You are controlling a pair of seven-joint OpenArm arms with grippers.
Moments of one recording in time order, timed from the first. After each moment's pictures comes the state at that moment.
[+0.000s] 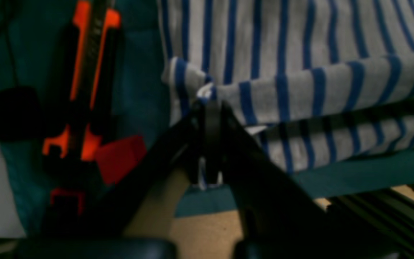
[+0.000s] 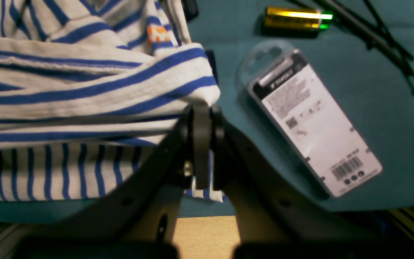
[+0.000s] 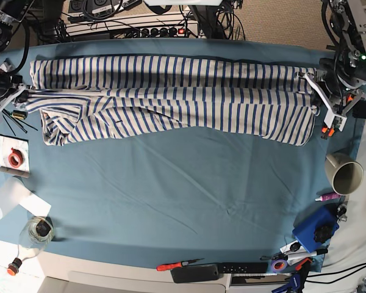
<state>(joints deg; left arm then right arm) 18.5 -15.6 -24.5 116.7 -28.5 -23.1 71.2 -13.7 33.2 42.9 95.1 41.4 25.4 -77.4</state>
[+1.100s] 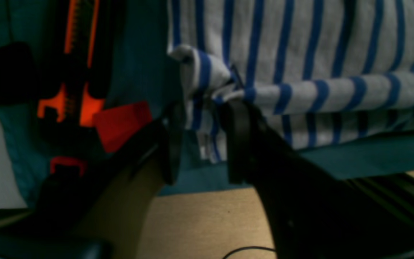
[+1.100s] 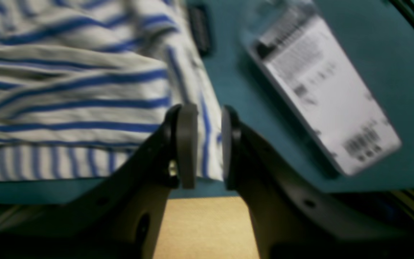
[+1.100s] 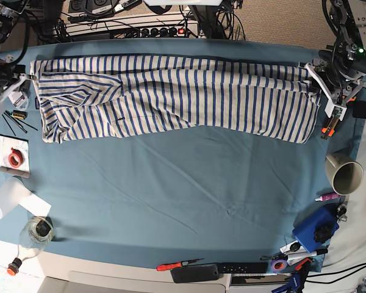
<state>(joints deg) 21.7 -15.5 -24.6 116.7 -26.0 -23.1 71.1 -17.5 33.3 43.2 95.2 43.9 25.4 -77.8</state>
